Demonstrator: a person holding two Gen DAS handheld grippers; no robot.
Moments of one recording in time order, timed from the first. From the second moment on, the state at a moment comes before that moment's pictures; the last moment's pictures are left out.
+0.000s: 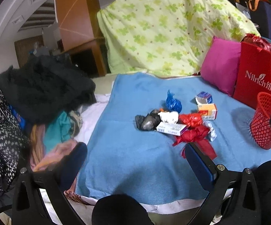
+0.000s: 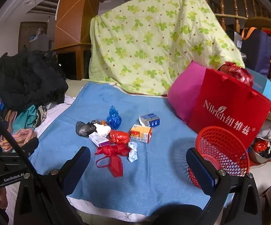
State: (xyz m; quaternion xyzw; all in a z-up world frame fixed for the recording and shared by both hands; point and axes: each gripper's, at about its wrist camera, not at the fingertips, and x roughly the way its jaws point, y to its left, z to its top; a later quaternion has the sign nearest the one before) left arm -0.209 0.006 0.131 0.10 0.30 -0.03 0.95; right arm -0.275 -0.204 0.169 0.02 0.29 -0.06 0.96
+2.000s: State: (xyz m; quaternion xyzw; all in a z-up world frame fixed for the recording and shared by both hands) left arm 0.029 -0.049 -0.051 -0.22 0.59 -0.09 0.77; right arm -0.082 -0.325 0.011 0.32 0.37 0.12 0.86
